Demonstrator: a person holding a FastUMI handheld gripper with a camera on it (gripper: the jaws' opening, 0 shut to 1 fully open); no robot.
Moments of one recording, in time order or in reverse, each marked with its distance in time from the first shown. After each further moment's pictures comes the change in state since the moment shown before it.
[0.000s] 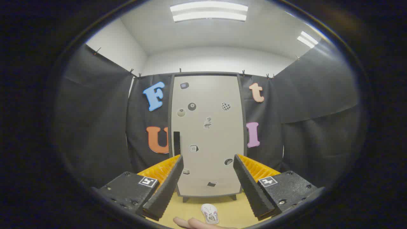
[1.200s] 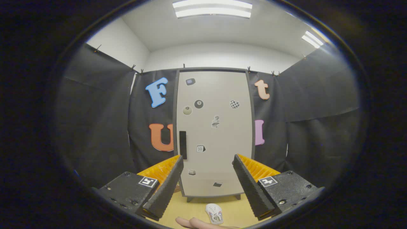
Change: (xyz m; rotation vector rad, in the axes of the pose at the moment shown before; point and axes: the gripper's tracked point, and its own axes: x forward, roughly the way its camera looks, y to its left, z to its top) arm 0.041 0.045 0.006 -0.028 0.048 0.034
